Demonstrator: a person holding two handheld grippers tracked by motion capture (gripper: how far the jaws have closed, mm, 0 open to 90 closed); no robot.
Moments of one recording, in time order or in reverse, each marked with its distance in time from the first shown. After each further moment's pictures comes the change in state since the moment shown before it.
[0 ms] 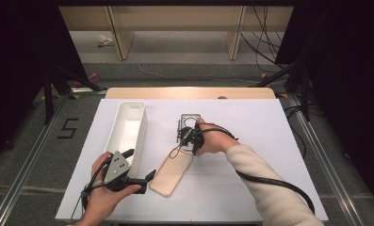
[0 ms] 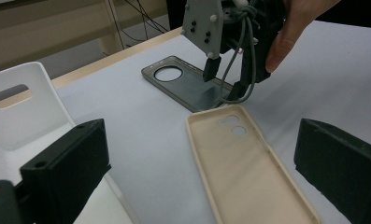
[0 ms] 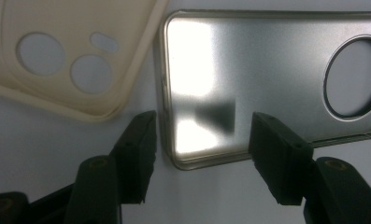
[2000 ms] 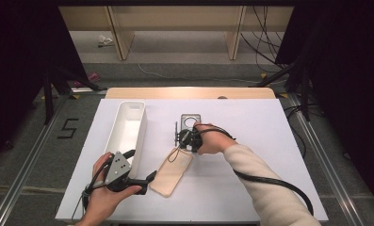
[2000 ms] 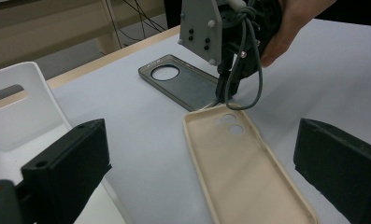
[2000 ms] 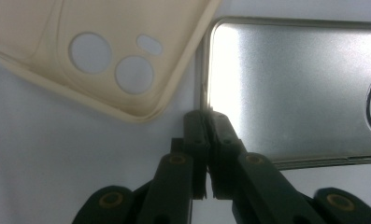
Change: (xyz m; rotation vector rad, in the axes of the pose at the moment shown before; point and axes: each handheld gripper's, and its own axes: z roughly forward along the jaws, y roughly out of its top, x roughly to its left) left arm -0.002 0.000 0.001 0.002 -0.008 0.004; right arm 0.005 0.005 0.001 0.020 0.089 -0.052
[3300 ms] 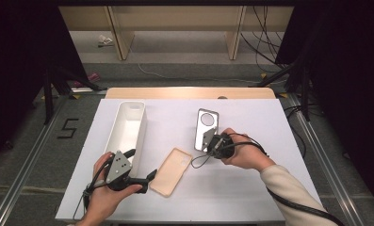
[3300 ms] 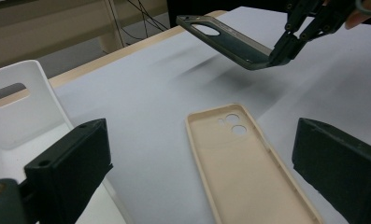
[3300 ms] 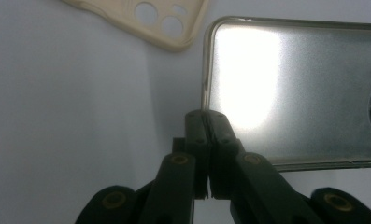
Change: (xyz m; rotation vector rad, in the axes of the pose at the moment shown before) left arm 0.001 0.000 0.003 0.004 0.012 -0.003; right arm 0.048 -0.088 -0.046 -0.296 -0.111 0.116
